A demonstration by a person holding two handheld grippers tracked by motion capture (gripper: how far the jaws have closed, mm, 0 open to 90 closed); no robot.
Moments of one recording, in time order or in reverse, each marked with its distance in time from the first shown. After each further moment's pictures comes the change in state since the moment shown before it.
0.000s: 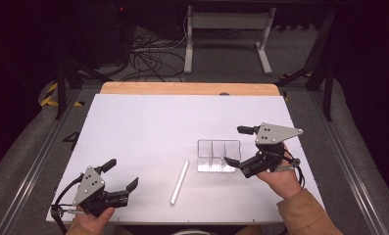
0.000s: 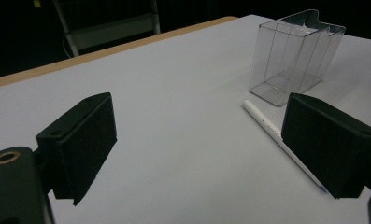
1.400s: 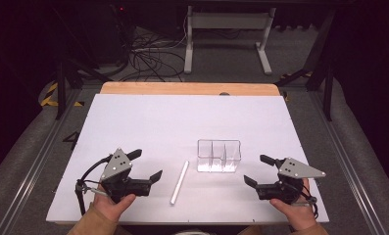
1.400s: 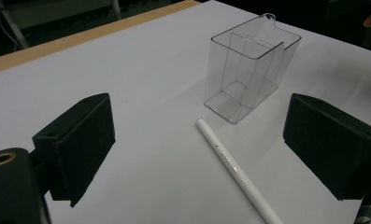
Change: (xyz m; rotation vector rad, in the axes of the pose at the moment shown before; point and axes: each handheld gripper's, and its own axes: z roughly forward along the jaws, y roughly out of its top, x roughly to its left) left arm -0.023 0.053 0.046 0.119 -0.155 0.007; right arm 0.030 -0.096 -0.039 -0.019 -0.233 0.202
